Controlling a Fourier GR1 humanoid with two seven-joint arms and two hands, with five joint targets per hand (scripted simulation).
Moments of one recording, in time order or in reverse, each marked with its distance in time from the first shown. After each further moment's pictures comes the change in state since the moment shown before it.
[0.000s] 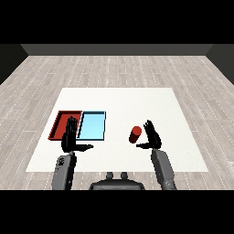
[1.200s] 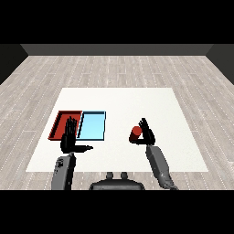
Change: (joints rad) left arm 0.017 0.000 0.002 -0.018 0.013 -0.016 -0.009; right arm -0.122 0.008 0.050 0.171 -0.017 -0.100 -0.025
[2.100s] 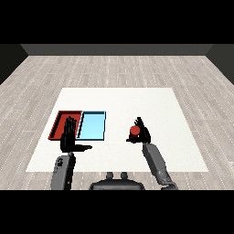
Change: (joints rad) left arm -0.009 0.003 0.012 0.008 0.022 -0.010 -0.002; right arm -0.054 0.008 0.074 0.037 -0.020 -0.066 0.021
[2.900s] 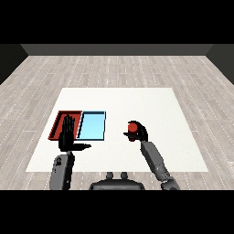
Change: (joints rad) left arm -0.016 0.013 0.008 -0.023 0.013 0.008 0.026; right arm -0.077 -0.010 0.051 0.104 0.022 -0.168 0.016
